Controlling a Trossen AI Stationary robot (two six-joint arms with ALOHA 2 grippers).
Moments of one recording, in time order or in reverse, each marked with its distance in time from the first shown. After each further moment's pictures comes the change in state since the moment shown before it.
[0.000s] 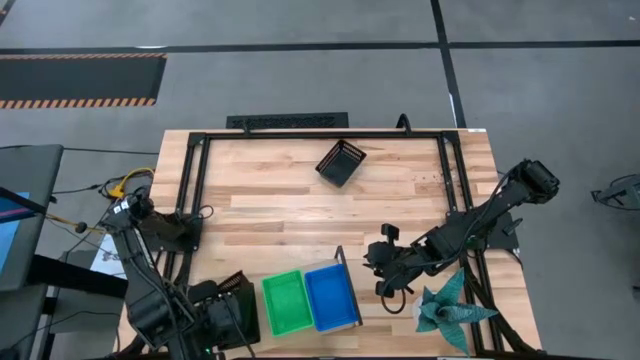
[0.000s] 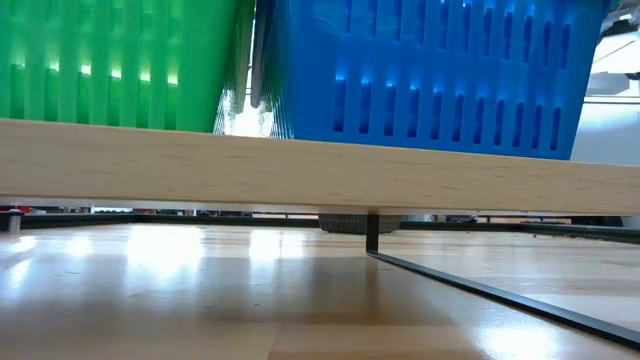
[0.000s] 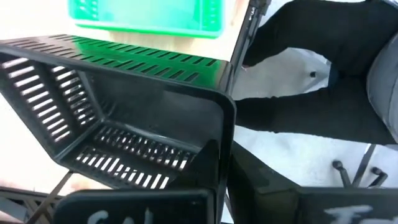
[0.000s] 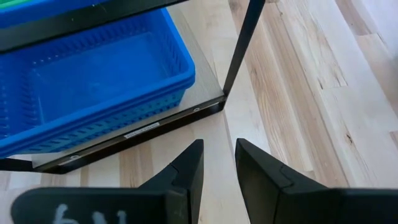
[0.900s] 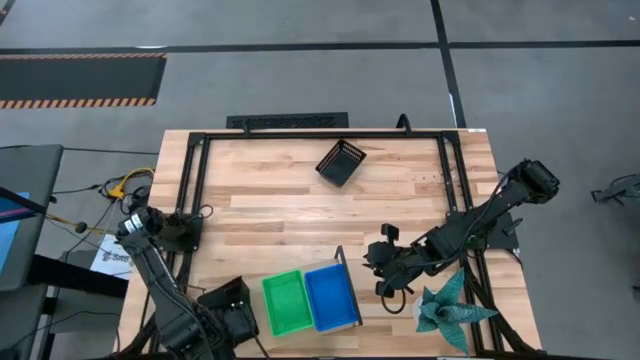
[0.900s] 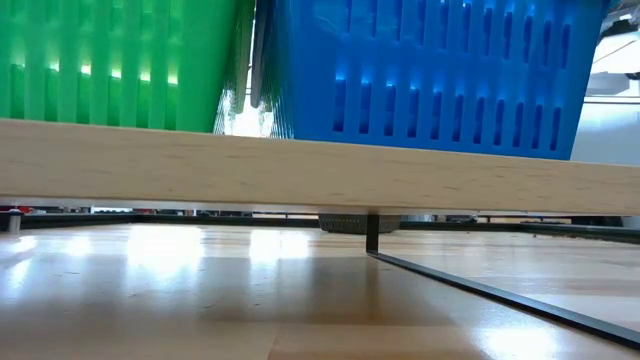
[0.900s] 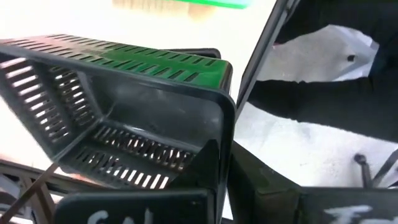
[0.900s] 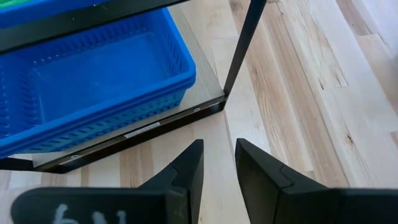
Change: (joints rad) left arm 0.042 0.131 -0.002 -0.014 0.099 -0.032; right arm 0.001 0.000 0.000 0.000 -0.002 -0.003
